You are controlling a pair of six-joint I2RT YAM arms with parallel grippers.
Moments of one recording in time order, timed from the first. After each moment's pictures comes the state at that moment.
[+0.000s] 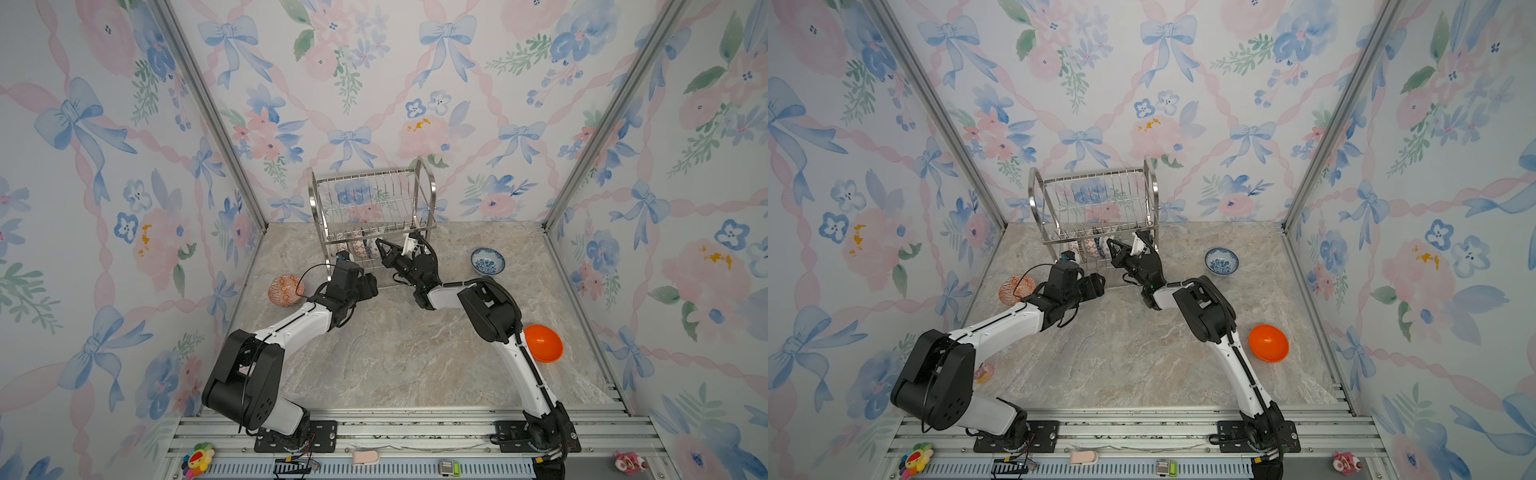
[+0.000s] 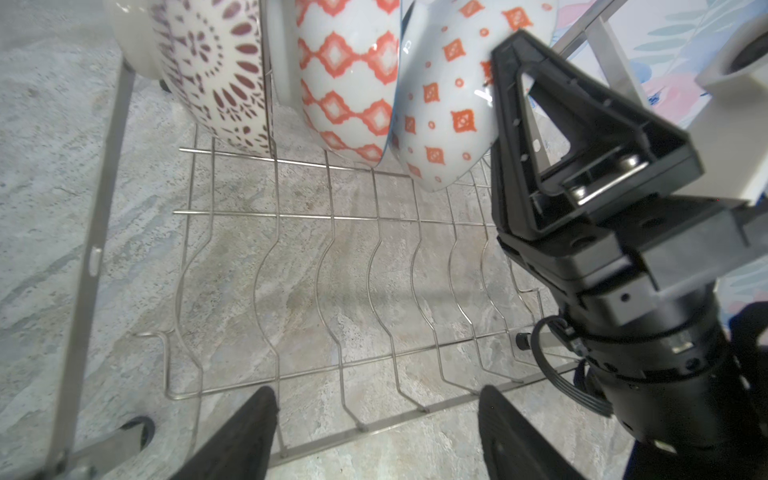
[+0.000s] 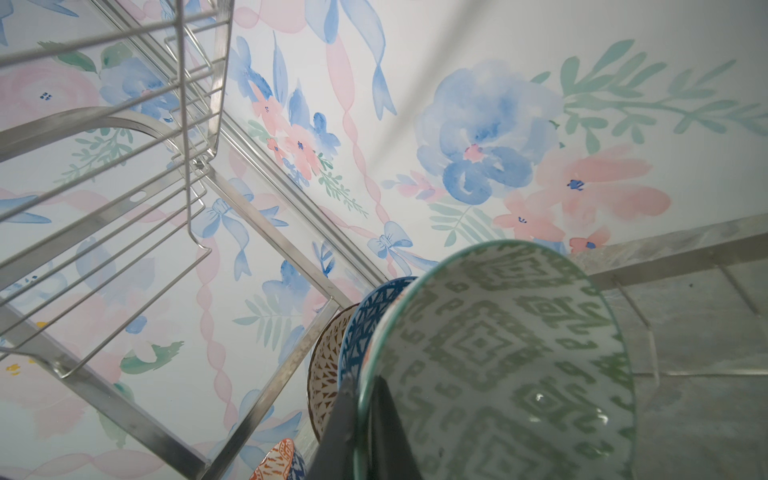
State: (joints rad) left arm -0.41 1.50 0.84 0.01 -0.07 -0.58; right arm 0.63 2.49 1.58 1.13 -0.16 0.84
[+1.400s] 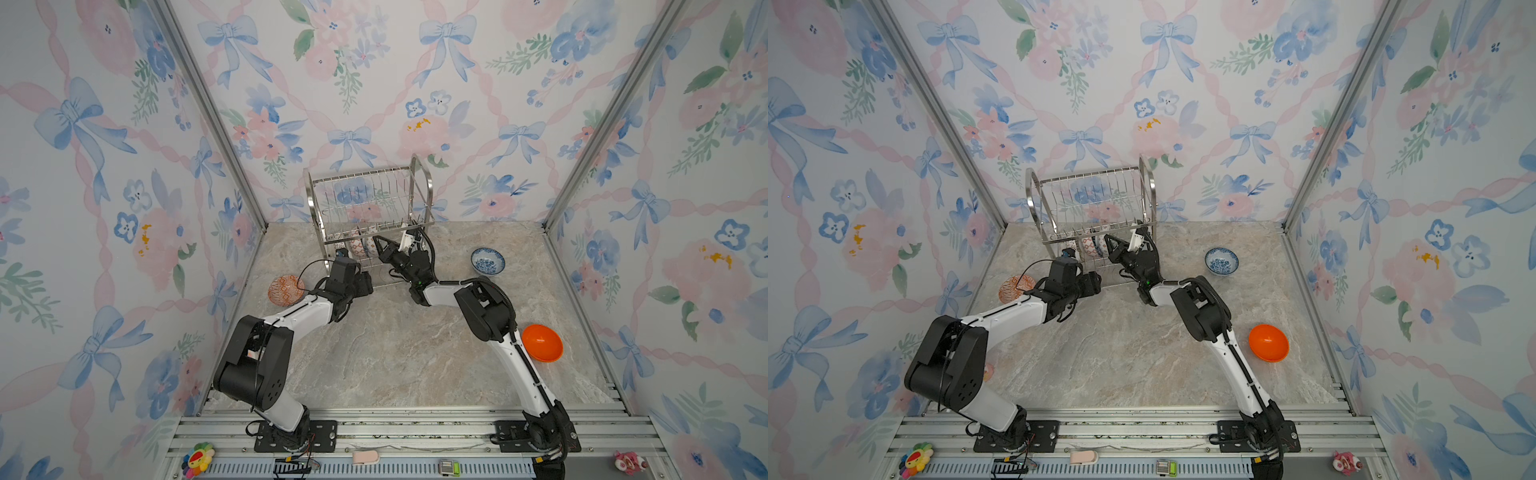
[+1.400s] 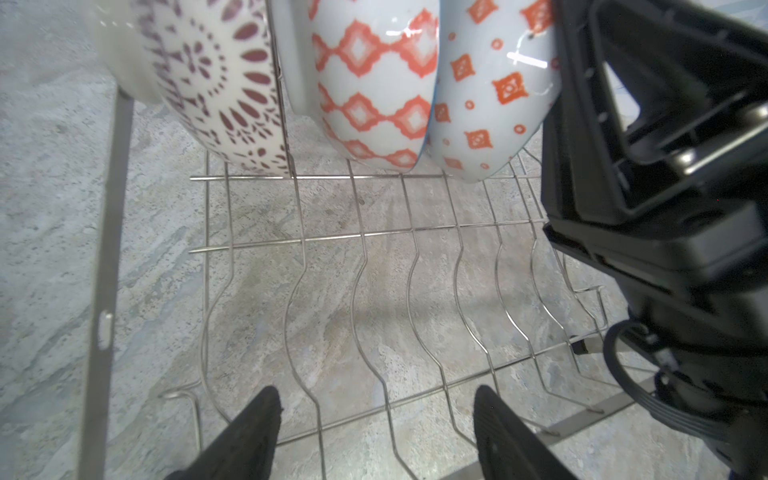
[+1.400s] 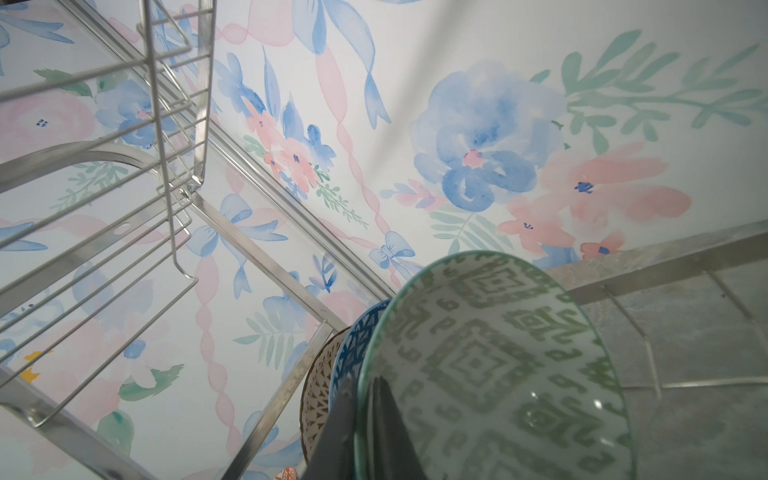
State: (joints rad) left arm -0.35 1.58 0.88 0.02 -0.07 -0.47; right arm 0.64 2.56 1.72 1.08 -0.13 0.88
